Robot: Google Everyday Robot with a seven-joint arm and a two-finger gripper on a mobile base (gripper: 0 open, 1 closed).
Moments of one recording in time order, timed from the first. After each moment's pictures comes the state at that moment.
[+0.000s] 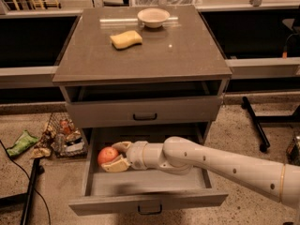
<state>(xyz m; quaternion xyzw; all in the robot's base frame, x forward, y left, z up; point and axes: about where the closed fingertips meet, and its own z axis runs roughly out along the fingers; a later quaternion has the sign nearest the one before) 0.530 0.136 0.568 -0.45 0.69 0.38 0.43</state>
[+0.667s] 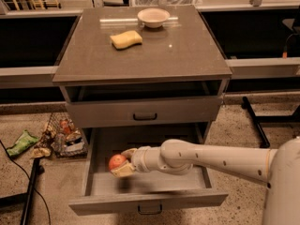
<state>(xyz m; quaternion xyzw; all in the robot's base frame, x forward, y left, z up) 0.543 0.114 0.488 -0.45 0.75 0.33 0.37</state>
